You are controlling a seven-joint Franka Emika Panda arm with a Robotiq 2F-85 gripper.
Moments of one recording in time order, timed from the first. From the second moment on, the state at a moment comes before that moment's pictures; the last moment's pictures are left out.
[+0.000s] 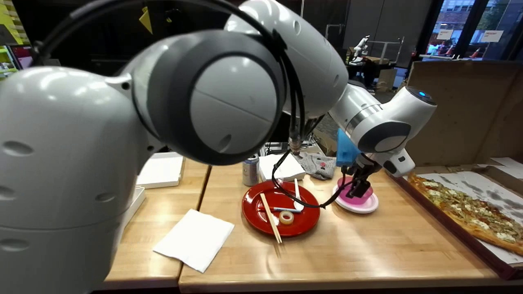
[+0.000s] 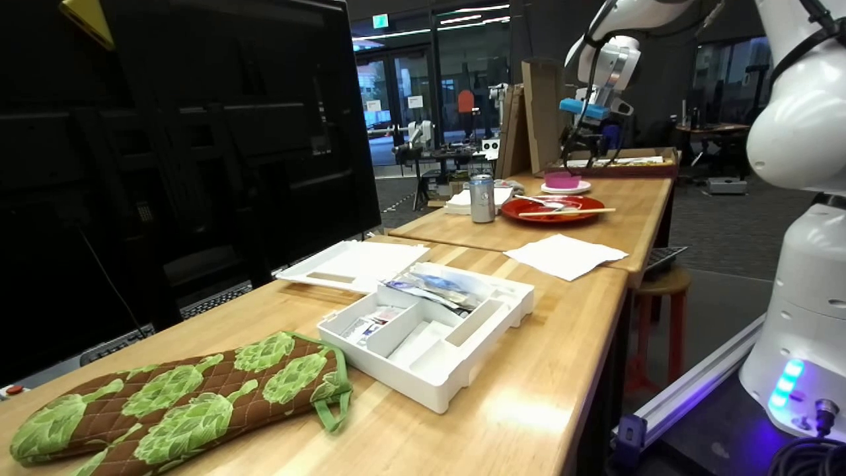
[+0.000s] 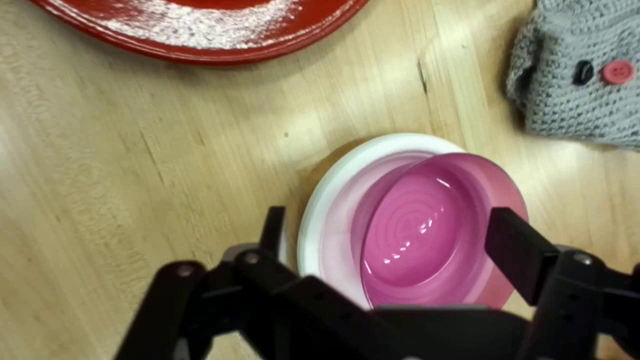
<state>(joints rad) -0.38 0.45 -0.25 -1.61 0.52 2.12 0.61</state>
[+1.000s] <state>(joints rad) -0.16 -0.04 -0.16 -2.27 -0.05 2.34 0.35</state>
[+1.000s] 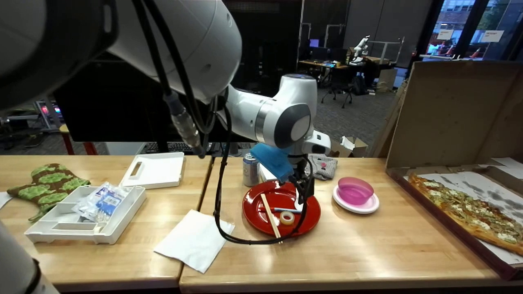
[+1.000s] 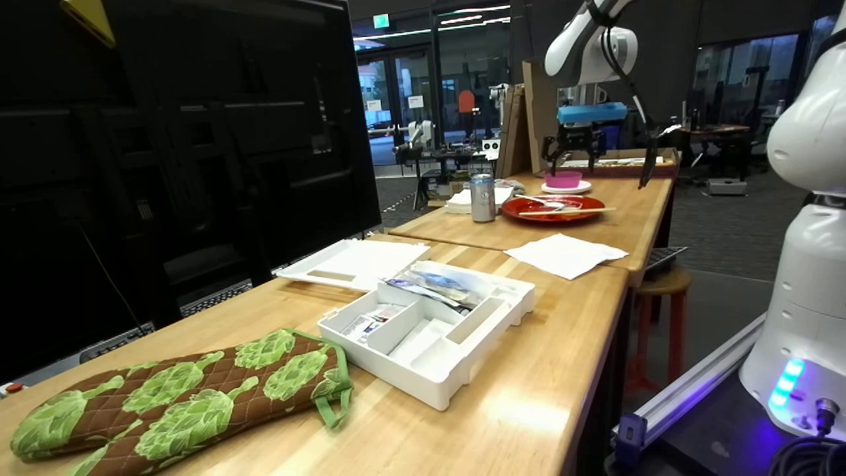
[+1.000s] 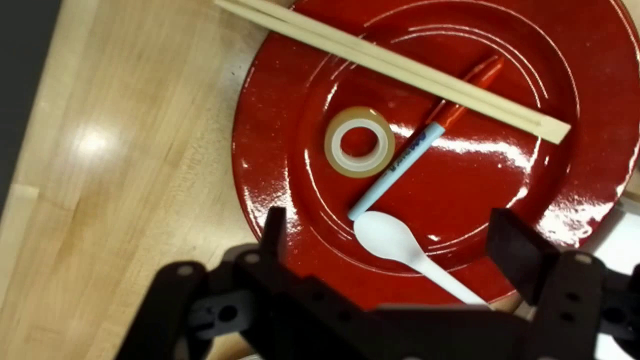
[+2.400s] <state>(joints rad) -0.15 -0.05 -0.11 -2.37 -0.33 2.60 -0.11</state>
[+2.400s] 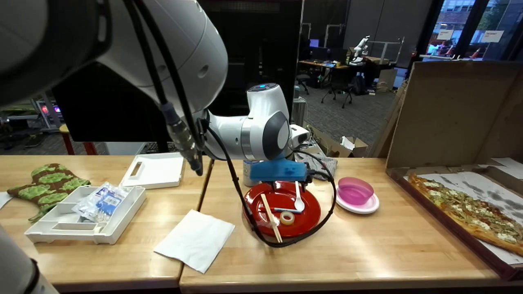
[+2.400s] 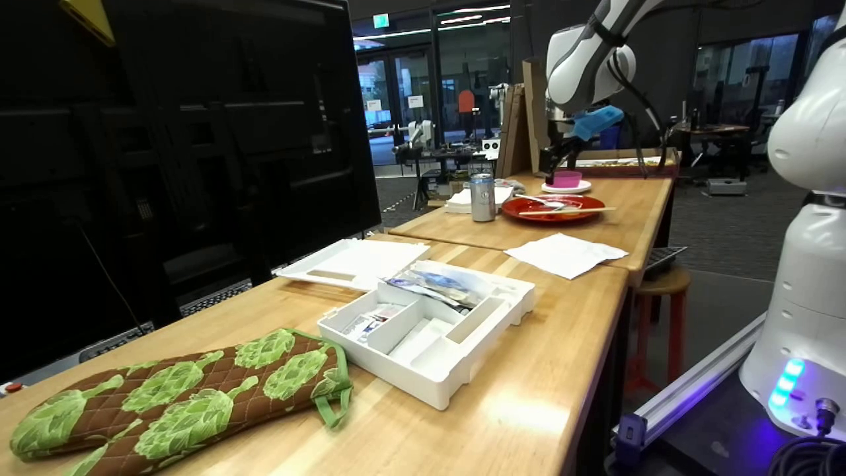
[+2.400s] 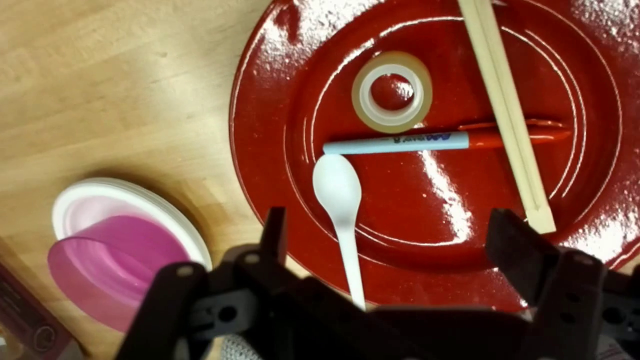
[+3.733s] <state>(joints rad) -0.19 0.26 -0.08 -2.10 -0.02 2.56 -0.63</state>
